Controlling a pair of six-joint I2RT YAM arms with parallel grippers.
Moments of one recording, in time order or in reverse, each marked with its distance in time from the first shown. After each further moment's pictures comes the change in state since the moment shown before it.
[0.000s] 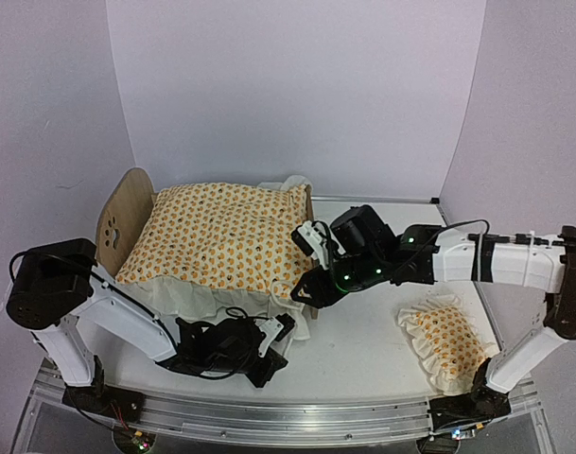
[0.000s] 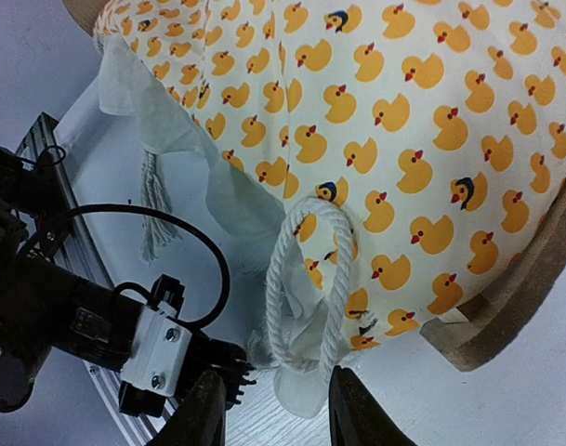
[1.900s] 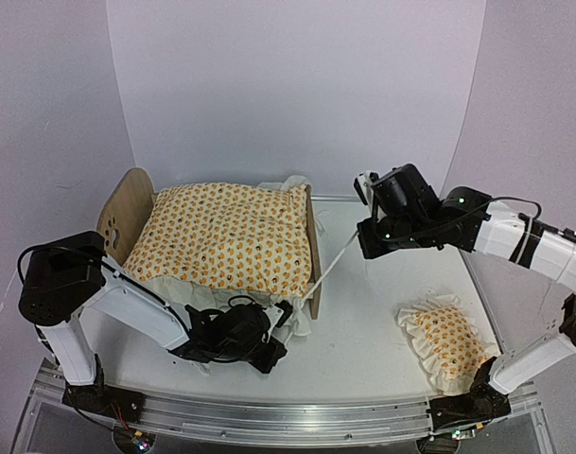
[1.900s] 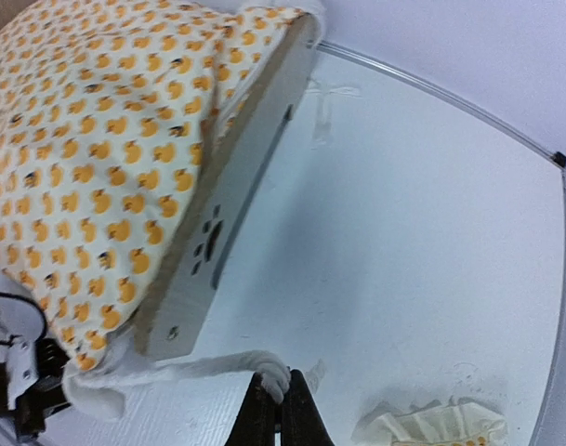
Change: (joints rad) left arm 0.074 0.058 0.090 -0.103 0.017 -0.093; right arm -0.110 -0.132 0.155 -0.319 0.515 -0.013
